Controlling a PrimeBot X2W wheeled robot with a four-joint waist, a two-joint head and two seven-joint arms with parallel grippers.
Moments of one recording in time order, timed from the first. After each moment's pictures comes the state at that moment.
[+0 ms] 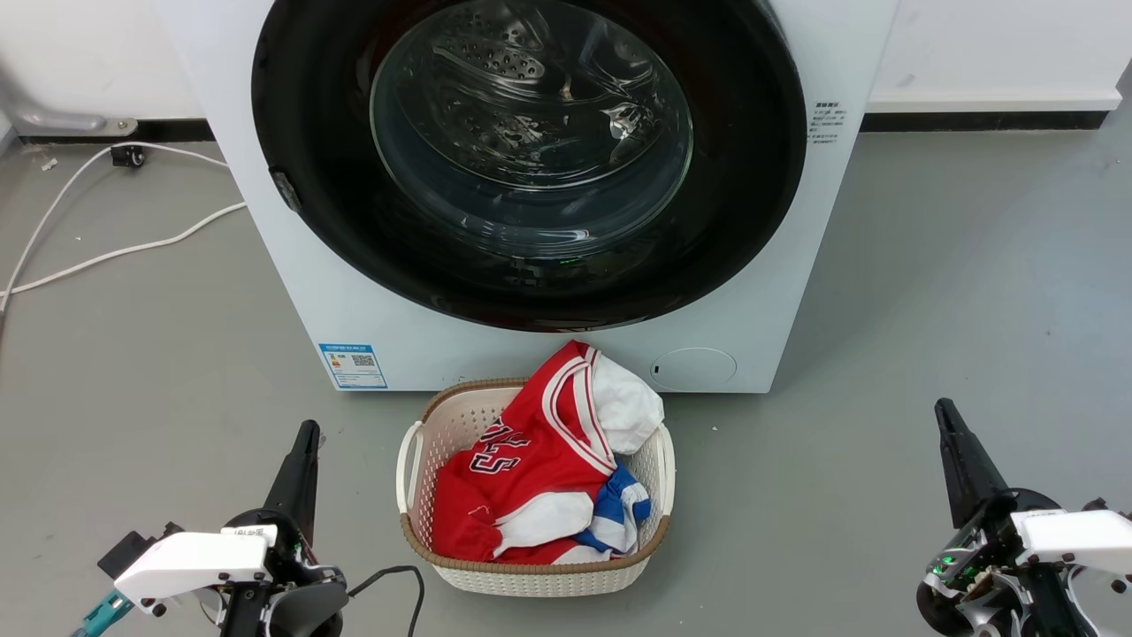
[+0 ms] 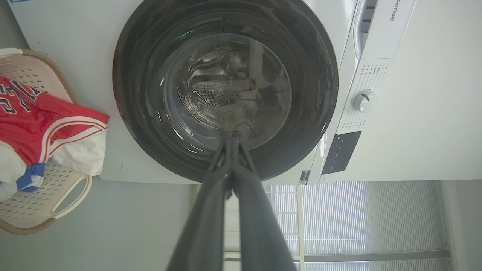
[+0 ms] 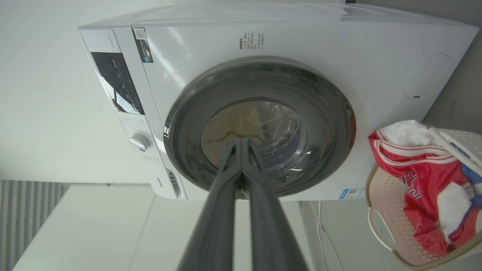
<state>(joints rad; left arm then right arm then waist) -0.10 0.05 0.11 0.25 -1.62 -0.13 0.11 -0.10 -0.06 -0.10 0.24 1.62 0.13 0.11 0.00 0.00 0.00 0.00</state>
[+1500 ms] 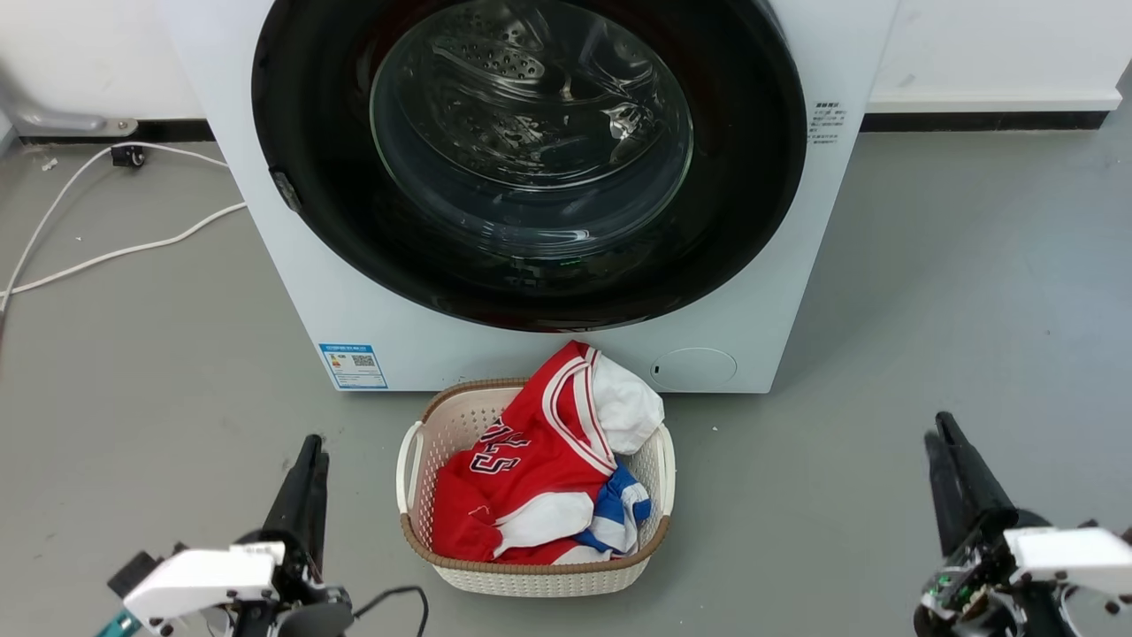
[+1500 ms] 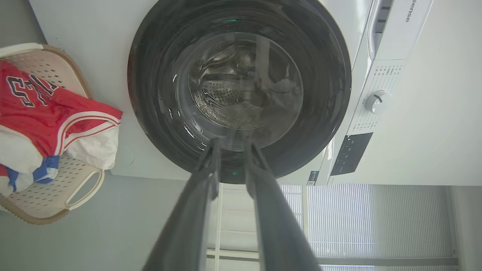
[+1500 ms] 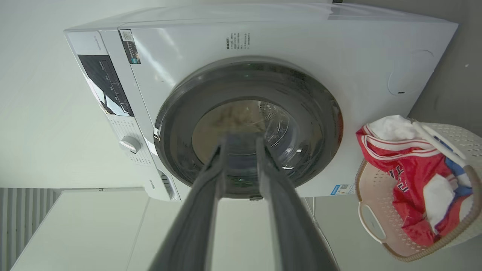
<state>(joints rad) -0.10 0.05 0.11 0.26 -1.62 -0.13 0.11 -0.09 -0.06 -0.11 0.26 1.62 0.13 0.11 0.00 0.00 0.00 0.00</state>
